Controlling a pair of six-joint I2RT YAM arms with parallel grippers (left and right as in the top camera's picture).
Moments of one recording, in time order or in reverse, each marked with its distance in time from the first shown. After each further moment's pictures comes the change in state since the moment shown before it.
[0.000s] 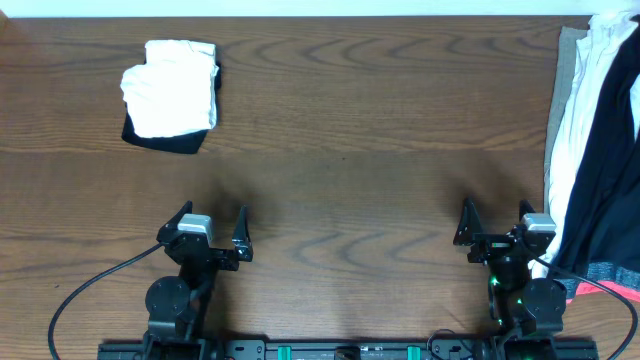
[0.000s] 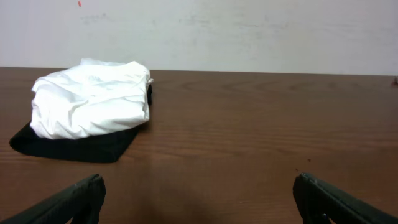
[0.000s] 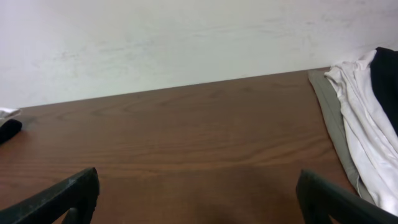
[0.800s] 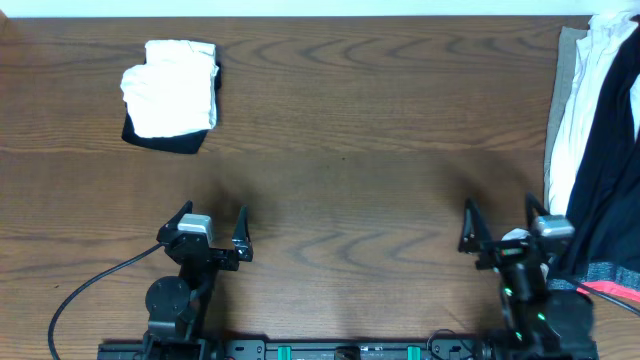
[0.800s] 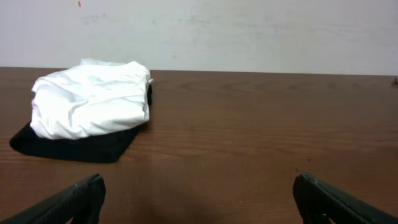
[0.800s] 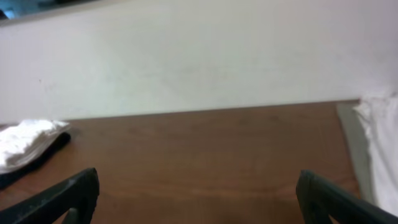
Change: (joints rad) left arm 0.000 0.000 0.000 0.000 0.000 0.000; right arm 0.000 0.014 0.250 -0.175 -0.105 0.000
